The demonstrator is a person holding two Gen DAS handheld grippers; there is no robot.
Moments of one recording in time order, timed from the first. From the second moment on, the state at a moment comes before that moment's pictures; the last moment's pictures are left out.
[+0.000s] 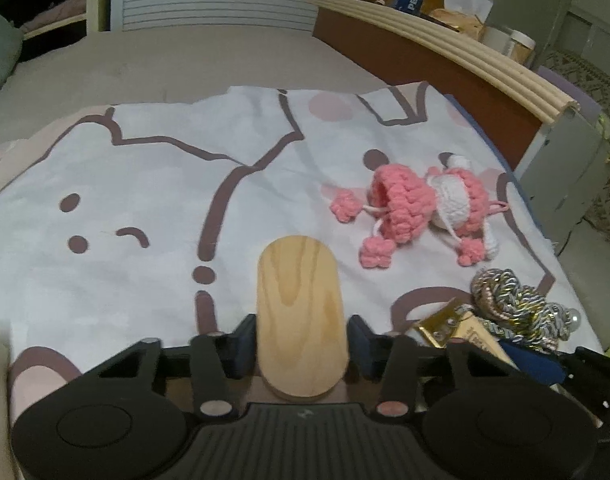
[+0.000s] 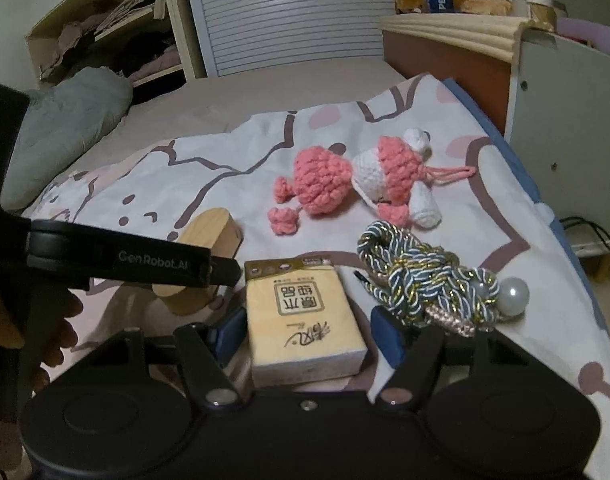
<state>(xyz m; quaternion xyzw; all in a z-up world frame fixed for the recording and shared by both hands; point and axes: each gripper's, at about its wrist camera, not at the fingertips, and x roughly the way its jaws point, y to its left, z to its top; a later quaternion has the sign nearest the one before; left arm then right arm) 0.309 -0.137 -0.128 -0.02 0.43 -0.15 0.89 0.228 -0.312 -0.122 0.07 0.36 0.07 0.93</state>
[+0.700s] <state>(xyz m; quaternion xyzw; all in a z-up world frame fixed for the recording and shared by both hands) 0.234 -0.096 -0.109 -0.01 0.43 -0.15 0.89 0.208 -0.299 -0.098 0.06 0.36 0.06 0.93</state>
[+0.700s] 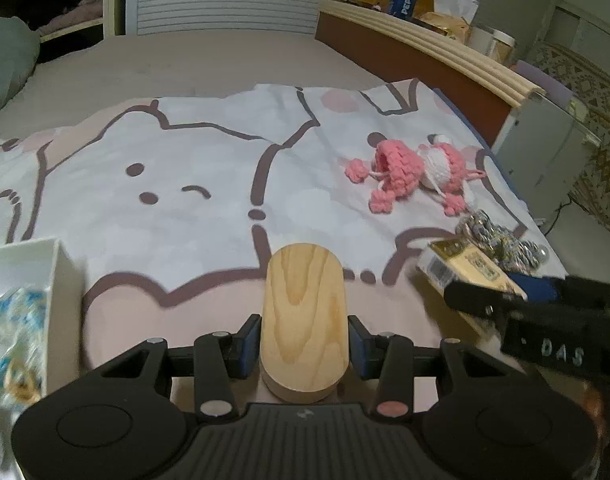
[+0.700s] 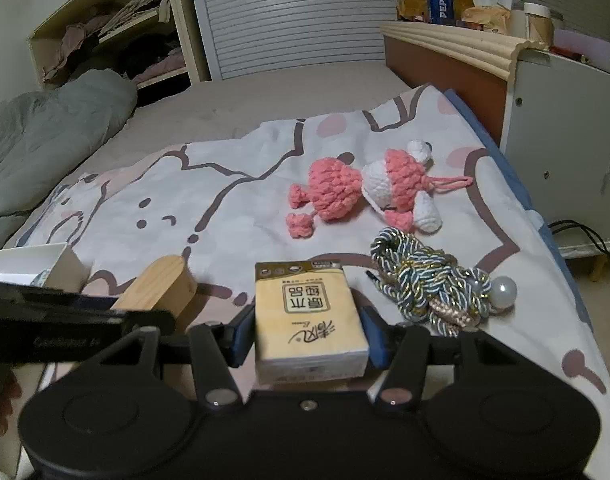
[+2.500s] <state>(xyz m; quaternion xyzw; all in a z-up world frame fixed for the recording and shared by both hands) 0.077 0.183 -0.005 -0.05 0.36 0.00 0.93 0.126 -0.079 -0.014 0.02 0.32 0.16 0.93</state>
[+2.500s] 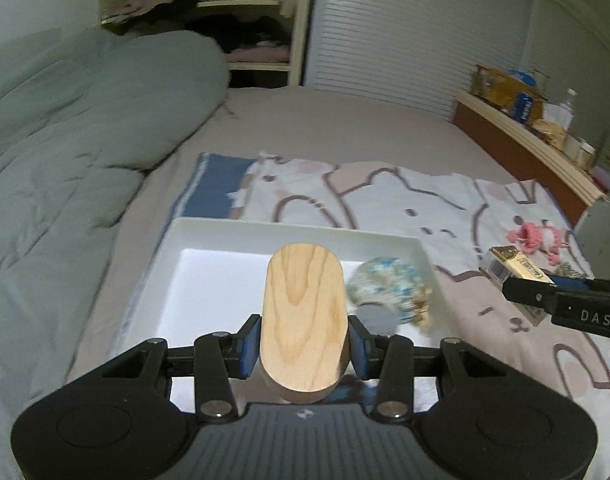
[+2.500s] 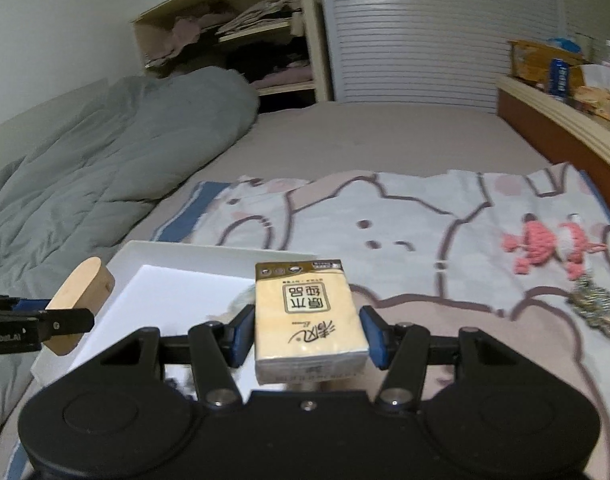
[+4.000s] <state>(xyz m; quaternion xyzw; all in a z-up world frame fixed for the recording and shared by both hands) 0.047 0.276 -0.058 -0.05 0.42 0.05 0.91 0.108 0.074 -0.068 0.07 0.42 0.26 0.87</state>
